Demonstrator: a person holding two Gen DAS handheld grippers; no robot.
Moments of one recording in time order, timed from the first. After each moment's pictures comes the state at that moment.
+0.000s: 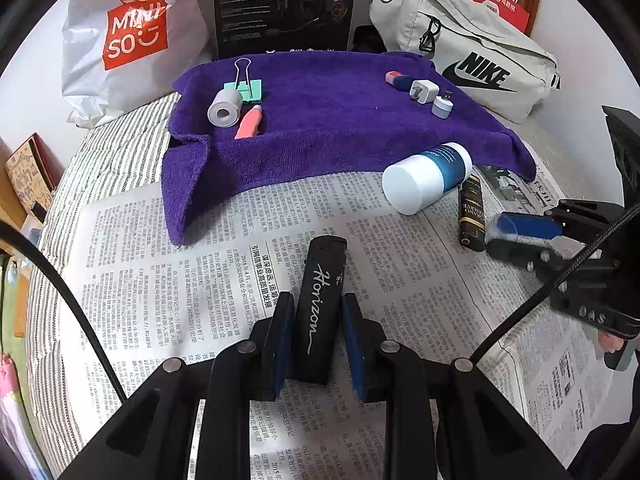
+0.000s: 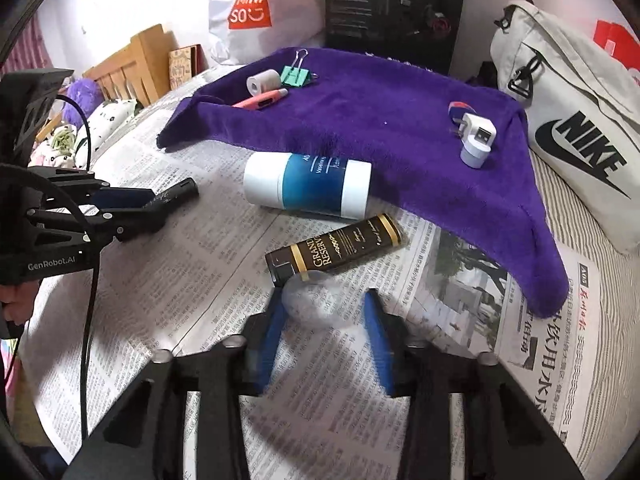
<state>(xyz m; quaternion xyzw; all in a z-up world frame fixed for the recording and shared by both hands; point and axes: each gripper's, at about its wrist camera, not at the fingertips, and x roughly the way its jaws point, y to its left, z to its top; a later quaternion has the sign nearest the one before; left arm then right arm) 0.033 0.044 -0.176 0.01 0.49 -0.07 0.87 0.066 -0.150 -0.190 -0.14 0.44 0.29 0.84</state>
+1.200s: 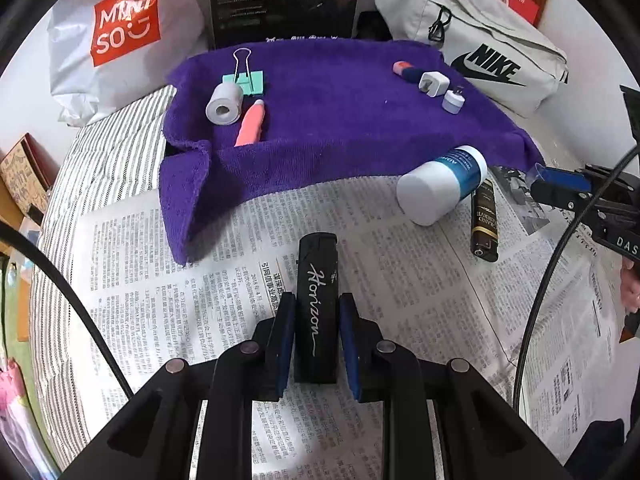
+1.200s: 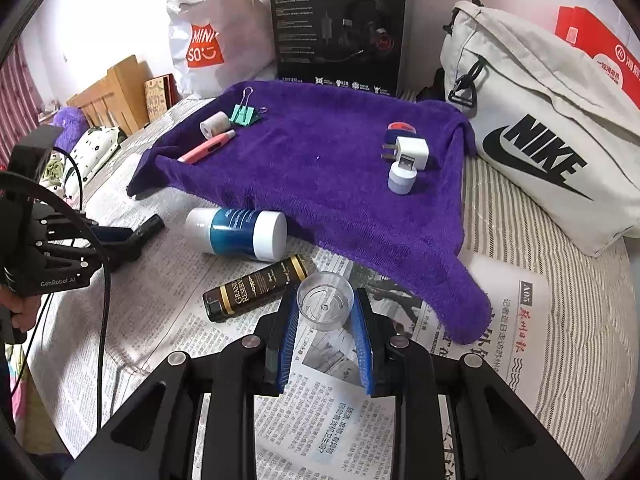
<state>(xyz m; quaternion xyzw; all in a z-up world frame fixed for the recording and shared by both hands) 0.054 0.049 -0.180 0.02 0.52 -0.07 0.85 0.100 -0.188 -0.160 -0.11 0.44 0.26 0.85</state>
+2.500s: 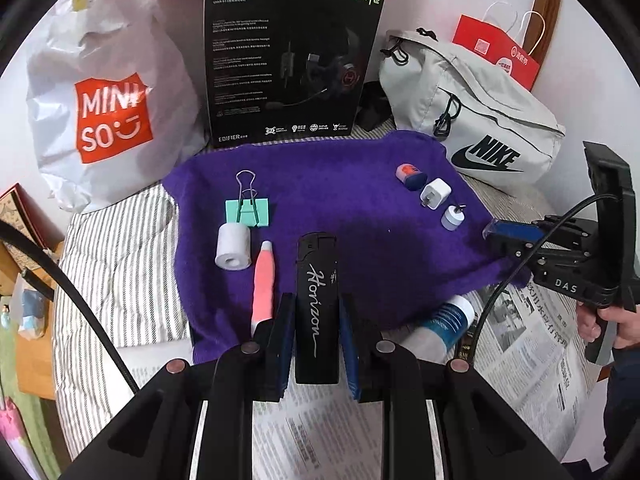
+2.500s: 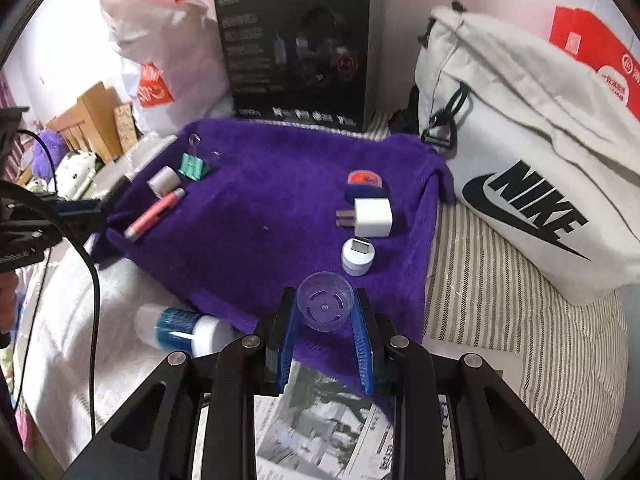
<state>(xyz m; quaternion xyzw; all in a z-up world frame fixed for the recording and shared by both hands) 0.139 0.064 -0.112 -0.01 0.46 -0.10 0.88 0.187 -0.182 -0.143 -0.09 0.44 0.23 0.86</state>
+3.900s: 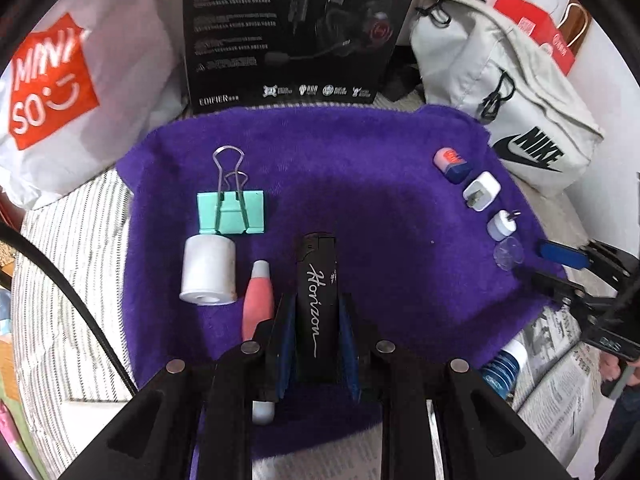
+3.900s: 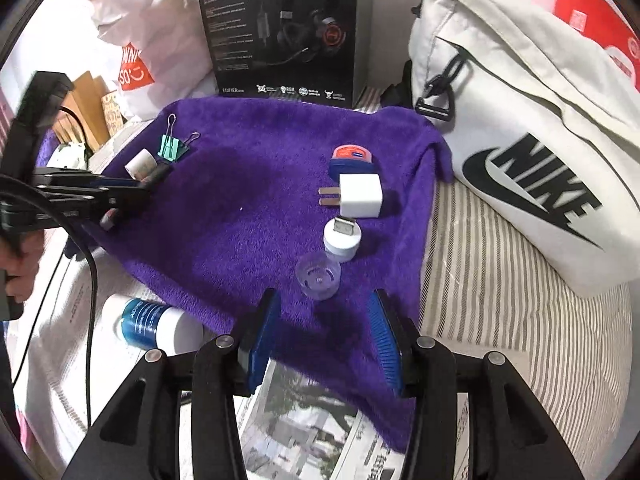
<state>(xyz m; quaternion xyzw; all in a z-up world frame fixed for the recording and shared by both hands) 0.210 0.054 -0.167 -0.03 0.52 -0.10 0.85 0.193 -0.190 -0.157 -0.09 0.46 0.22 0.85</state>
